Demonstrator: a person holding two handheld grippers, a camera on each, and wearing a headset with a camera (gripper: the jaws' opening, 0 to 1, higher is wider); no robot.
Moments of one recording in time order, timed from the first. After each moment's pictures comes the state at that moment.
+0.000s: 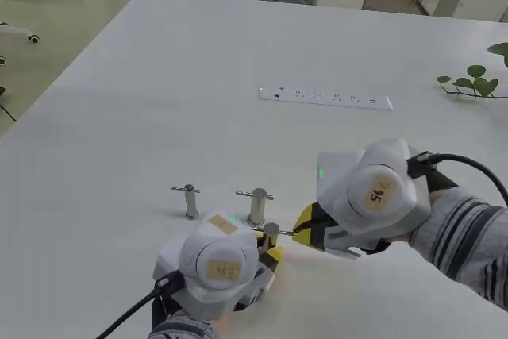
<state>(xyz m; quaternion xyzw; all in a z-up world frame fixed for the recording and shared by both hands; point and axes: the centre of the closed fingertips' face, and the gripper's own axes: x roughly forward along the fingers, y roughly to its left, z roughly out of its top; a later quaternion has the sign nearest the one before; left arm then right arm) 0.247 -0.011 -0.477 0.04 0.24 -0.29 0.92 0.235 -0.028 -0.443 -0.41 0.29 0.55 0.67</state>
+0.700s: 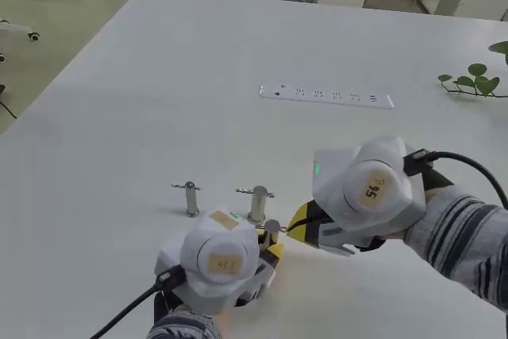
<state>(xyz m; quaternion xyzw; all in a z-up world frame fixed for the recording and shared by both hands) 0.248 -0.011 -0.477 0.04 0.24 -0.30 0.92 0.235 -0.022 -0.440 -0.40 0.28 0.56 0.67</state>
